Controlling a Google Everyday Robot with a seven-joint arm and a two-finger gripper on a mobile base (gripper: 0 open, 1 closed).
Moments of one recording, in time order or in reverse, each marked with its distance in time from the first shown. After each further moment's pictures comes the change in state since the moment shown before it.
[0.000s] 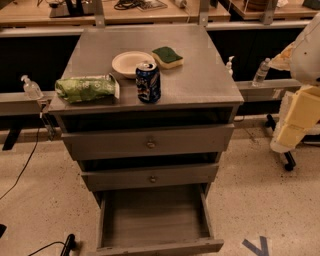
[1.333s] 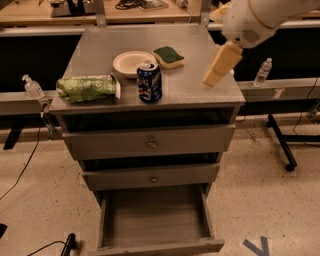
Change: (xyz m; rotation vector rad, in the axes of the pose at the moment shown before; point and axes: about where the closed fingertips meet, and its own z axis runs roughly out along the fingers) arm -0.124 -0.132 0.043 0.207 -0.348 -0.116
